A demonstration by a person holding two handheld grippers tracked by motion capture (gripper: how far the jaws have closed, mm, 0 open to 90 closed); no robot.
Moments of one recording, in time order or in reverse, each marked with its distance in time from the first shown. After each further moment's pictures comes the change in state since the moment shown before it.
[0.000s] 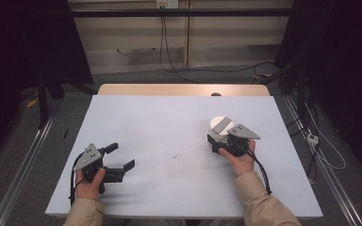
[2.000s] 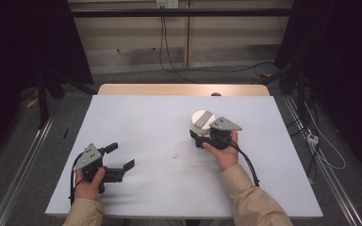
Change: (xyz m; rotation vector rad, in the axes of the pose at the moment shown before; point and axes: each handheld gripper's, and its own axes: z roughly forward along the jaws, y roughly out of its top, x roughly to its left) left arm 0.001 0.000 0.000 0.001 -0.001 0.004; right arm 0.034 0.027 0.034 -0.023 0.114 -0.054
